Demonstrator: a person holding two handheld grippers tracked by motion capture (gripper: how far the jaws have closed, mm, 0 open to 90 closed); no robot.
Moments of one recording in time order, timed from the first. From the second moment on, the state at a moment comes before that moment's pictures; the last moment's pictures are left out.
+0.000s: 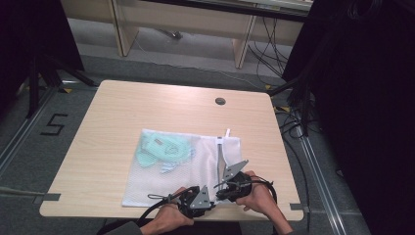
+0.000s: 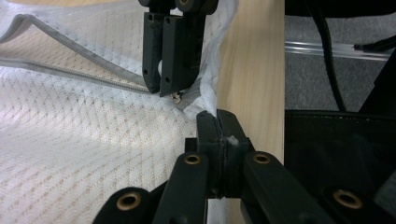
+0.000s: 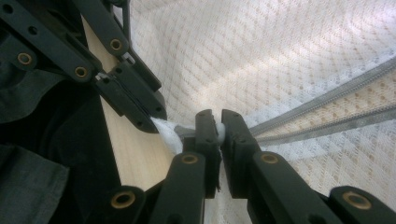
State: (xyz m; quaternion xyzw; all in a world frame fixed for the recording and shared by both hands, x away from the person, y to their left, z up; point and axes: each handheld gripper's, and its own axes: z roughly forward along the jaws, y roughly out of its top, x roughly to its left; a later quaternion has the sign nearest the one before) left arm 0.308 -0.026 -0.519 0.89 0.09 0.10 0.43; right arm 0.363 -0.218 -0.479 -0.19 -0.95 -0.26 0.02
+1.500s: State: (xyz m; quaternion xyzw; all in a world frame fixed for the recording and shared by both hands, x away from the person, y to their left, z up) left arm 0.306 -0.027 -0.515 0.89 0.10 0.08 0.43; right arm 0.384 -0.222 -0.476 -0.18 -0.95 -0.26 -0.03
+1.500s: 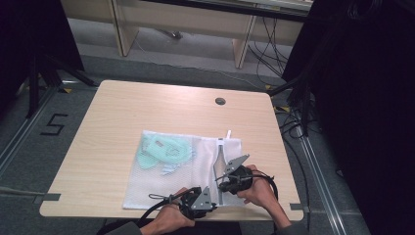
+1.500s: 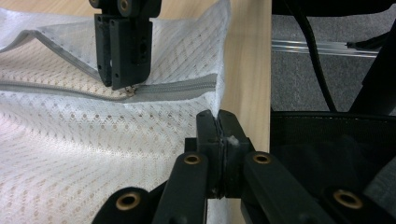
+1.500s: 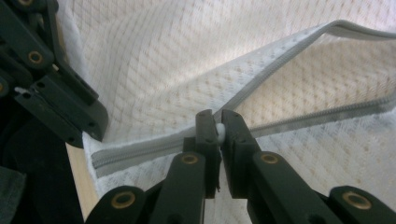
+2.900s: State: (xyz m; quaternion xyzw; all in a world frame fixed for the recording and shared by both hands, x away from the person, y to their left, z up) left arm 0.306 -0.020 -0.510 0.89 0.11 0.07 0.44; right arm 0.430 -0.214 -0.477 -0.20 -0.94 -0.27 -0.06
